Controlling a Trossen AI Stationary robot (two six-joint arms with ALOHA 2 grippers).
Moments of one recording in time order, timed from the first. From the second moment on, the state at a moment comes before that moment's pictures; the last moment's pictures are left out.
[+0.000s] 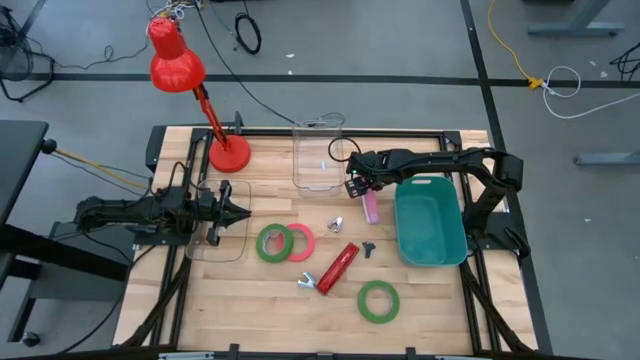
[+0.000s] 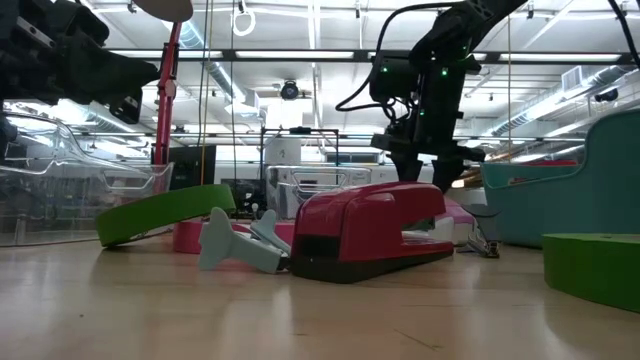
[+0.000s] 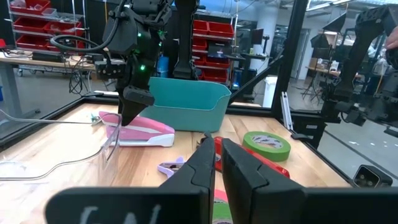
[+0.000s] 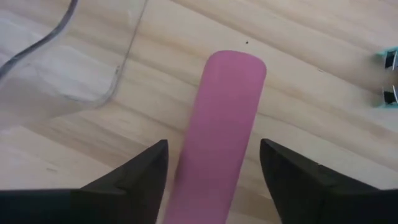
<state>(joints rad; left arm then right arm) -0.01 0.01 0.01 0.06 0.03 -0.12 -0.29 1.71 1.13 -0.76 0.22 0.84</state>
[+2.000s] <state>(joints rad) -0.01 0.01 0.01 0.06 0.03 -0.12 -0.34 1.56 1.51 -0.97 0.38 0.68</state>
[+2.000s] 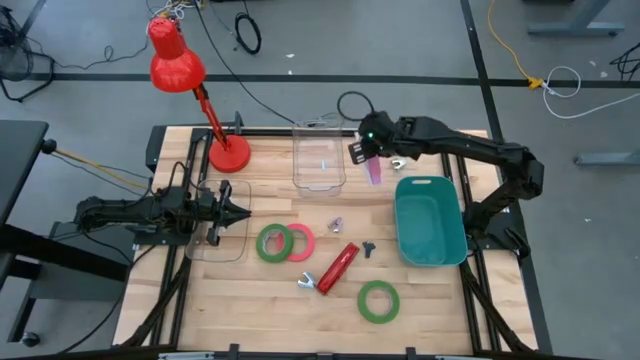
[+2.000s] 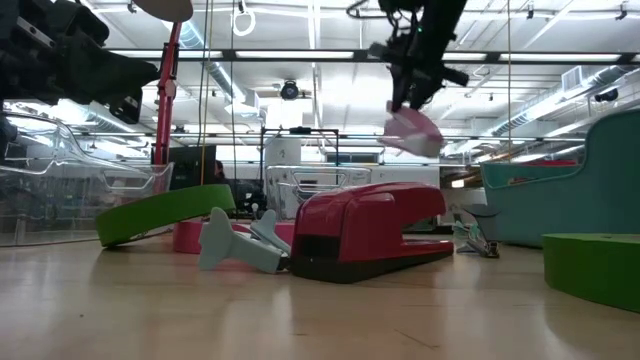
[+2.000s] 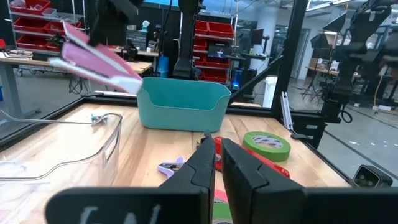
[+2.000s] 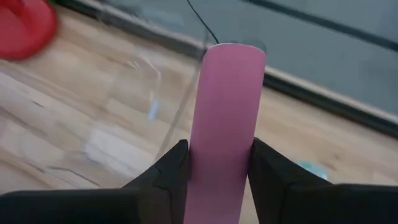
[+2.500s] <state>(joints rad) -0.01 0.01 0.01 0.06 0.03 -0.12 -0.35 1.57 1.70 -0.92 0.37 0.59</state>
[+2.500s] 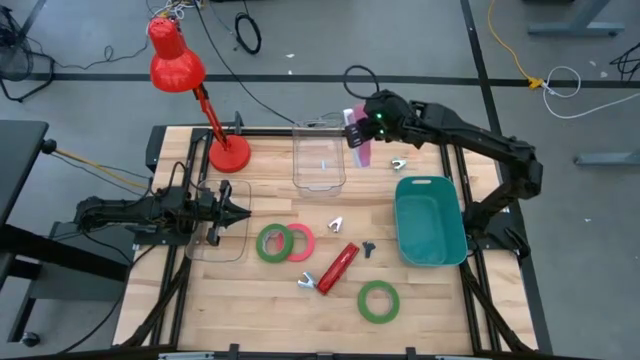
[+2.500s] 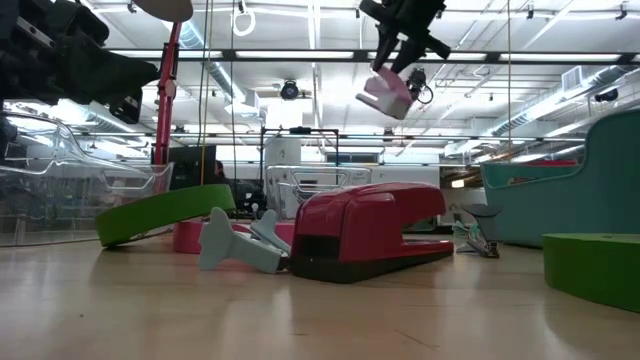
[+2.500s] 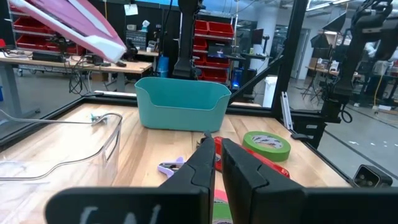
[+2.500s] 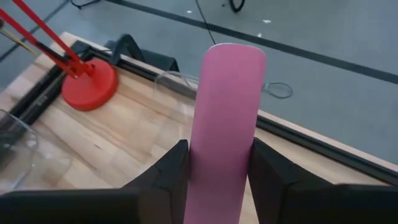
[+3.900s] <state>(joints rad) -0.01 0.01 0.01 0.06 0.03 -0.12 -0.37 1.98 1.87 -0.86 0.23 0.76</state>
